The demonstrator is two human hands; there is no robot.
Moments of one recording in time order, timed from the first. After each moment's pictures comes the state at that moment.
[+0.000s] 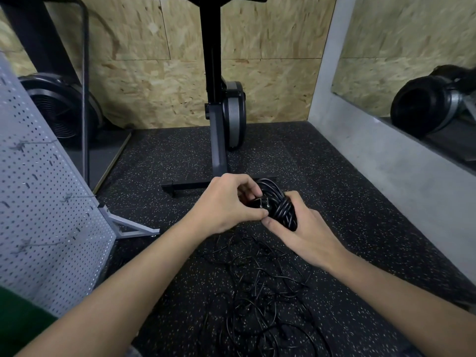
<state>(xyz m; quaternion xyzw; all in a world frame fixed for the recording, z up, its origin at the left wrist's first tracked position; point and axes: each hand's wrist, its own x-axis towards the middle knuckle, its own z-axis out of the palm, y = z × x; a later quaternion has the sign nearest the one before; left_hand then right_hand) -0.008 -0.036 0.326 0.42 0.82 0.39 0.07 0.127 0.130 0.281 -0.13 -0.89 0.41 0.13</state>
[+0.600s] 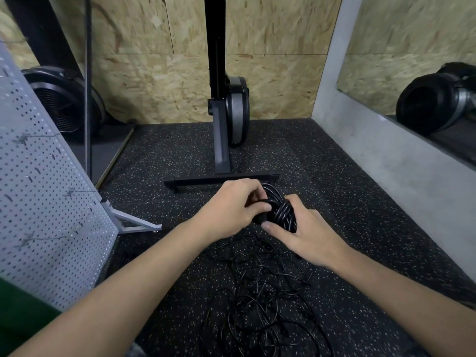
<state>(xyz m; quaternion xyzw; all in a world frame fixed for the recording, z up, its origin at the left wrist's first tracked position) -0.007 -0.034 0.312 0.46 0.82 0.33 0.05 0.121 0.132 0.273 -0.14 -0.92 0.36 0.07</state>
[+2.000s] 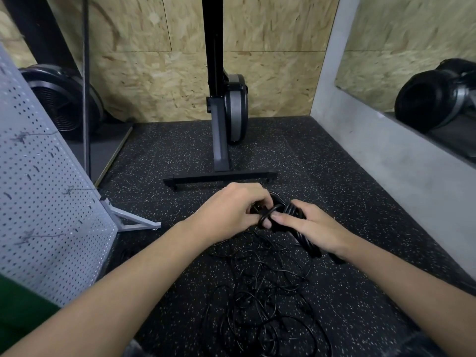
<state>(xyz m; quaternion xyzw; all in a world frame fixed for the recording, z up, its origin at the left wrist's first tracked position) -0.008 -0.036 0.301 0.57 0.77 0.29 0.01 0.123 0.155 0.272 -0.17 -0.83 0.52 -0.01</state>
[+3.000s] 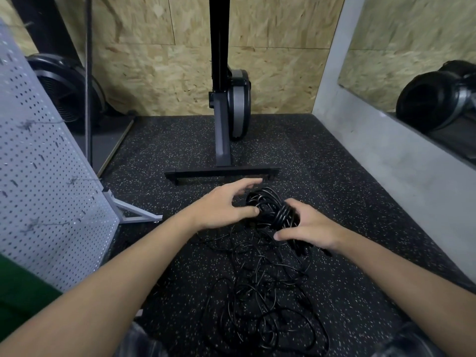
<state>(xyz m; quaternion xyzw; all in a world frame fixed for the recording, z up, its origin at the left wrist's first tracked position) -0.036 -0.057 0.275 0.46 0.78 0.36 0.23 0.113 0.148 0.262 -0.16 -0.86 0.48 -0.08</state>
